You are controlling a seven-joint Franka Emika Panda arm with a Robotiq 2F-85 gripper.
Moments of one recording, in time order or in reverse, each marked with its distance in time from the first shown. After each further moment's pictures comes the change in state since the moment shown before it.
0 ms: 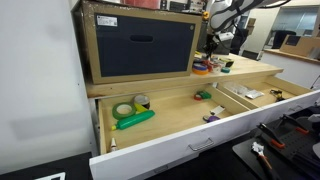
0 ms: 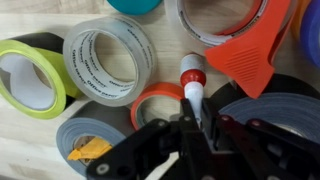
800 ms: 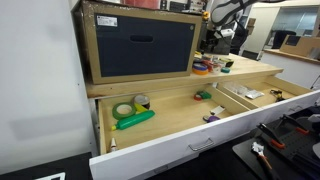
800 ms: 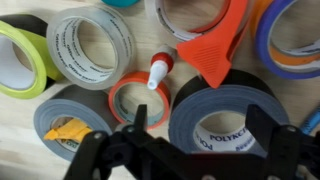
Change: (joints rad) arm -0.014 -0.075 0.049 -0.055 0.054 0.014 -0.114
